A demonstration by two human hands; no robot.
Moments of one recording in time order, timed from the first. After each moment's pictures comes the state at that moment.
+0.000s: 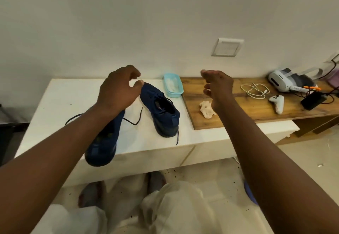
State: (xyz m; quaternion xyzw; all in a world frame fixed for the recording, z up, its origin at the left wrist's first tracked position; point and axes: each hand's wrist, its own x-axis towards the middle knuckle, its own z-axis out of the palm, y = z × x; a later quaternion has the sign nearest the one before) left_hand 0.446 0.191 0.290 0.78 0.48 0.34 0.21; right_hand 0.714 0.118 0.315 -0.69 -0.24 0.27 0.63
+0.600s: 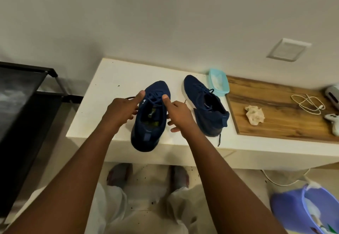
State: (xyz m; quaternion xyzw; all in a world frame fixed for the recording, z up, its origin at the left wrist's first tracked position) left_hand 0.311 0.183 0.203 0.48 0.66 0.27 0.51; right_hand 0.494 0.155 0.208 -0.75 -0.44 0.41 0.26
